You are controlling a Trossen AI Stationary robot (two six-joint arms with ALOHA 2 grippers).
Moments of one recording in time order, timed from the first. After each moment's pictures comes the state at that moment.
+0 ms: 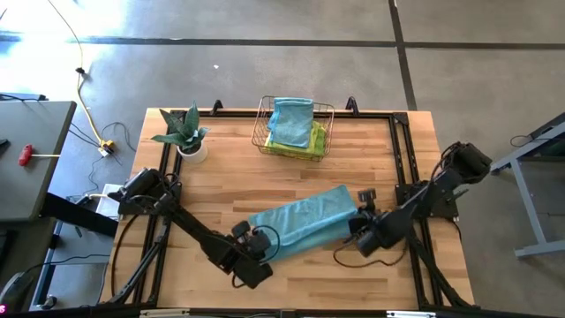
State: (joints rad) left arm -0.52 1.95 1.28 -0.61 -0.53 -1.07; right arm 0.65 1.52 0.83 -1.03 0.54 0.44
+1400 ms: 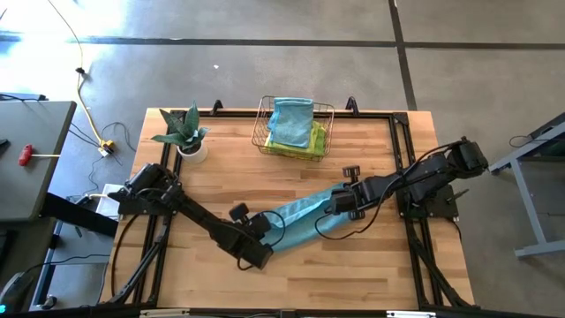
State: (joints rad) left arm -0.40 1.95 1.28 -0.81 -0.58 -1.02; right arm 0.21 1.52 0.79 -0.78 0.48 0.03
